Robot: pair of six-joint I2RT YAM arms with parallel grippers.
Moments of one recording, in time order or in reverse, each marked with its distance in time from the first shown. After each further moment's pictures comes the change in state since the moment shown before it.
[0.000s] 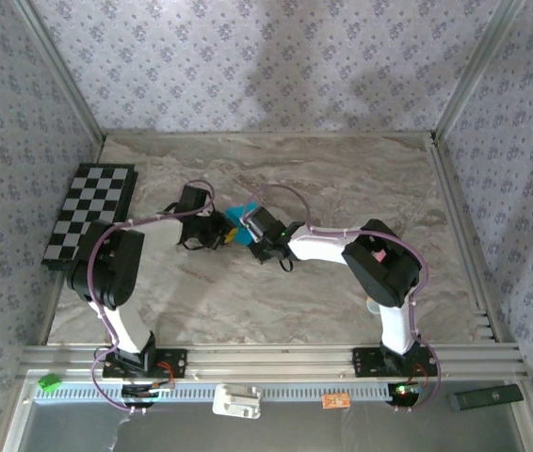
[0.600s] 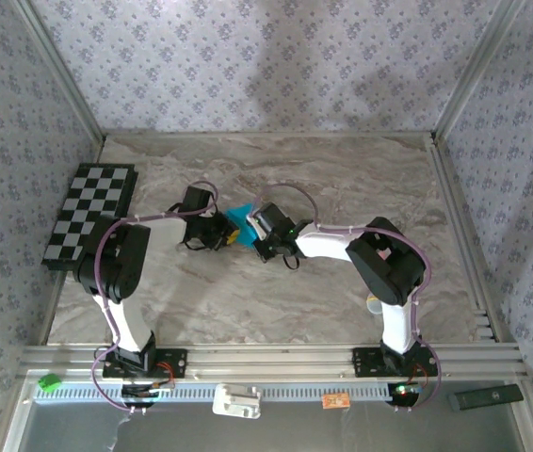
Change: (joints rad) left arm -0.008 0.054 0.012 0.011 0.007 0.014; right arm -0.051 -0.014 -0.039 0.055 -0.130 -0.003
